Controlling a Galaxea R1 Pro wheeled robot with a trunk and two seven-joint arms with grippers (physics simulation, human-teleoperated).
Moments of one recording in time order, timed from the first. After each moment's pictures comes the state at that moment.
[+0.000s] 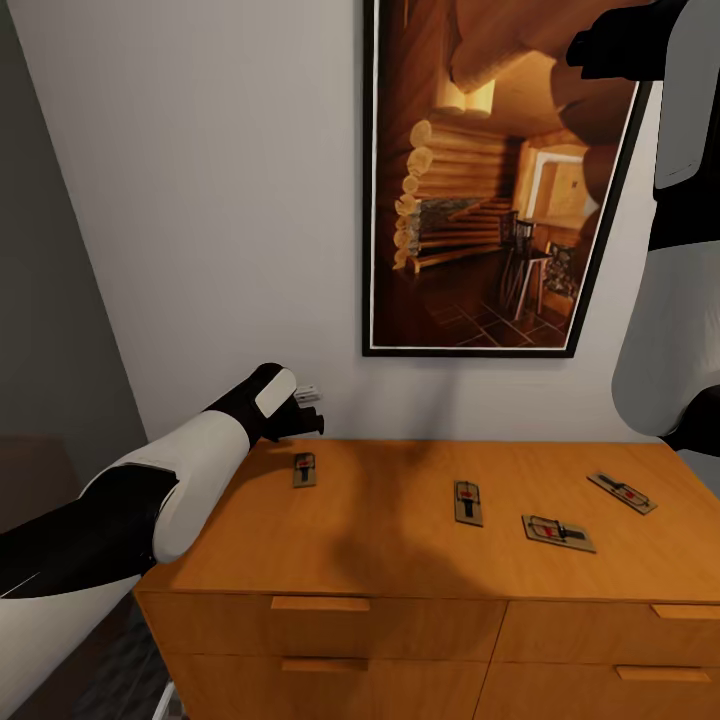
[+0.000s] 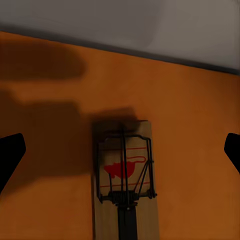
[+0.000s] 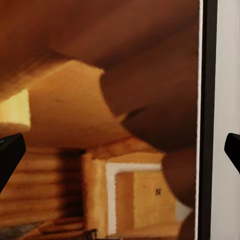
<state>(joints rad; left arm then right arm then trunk) -1.36 -0.16 -0.11 -0.23 0.57 0.88 0.46 -1.76 -0.08 0.07 -1.23 -0.07 1.04 -0.21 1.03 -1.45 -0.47</state>
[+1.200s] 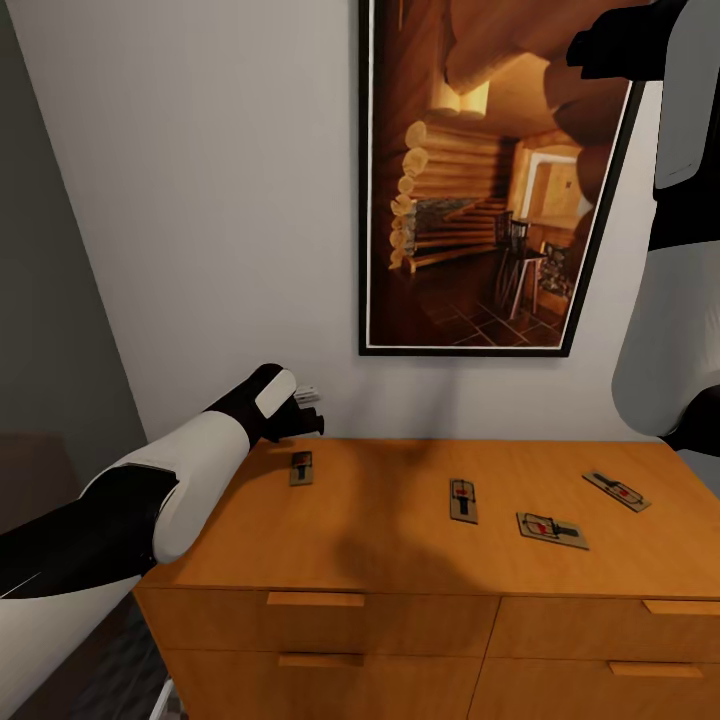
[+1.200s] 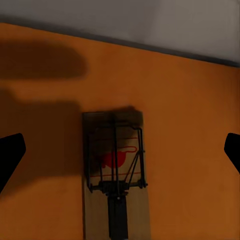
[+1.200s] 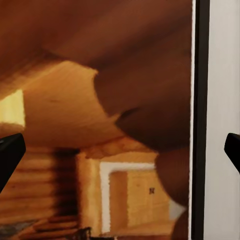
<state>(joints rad) -1.36 -0.16 -0.11 -0.23 0.57 0.88 0.46 -1.76 -0.08 0.07 -1.23 -0.07 1.04 -0.21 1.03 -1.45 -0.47</state>
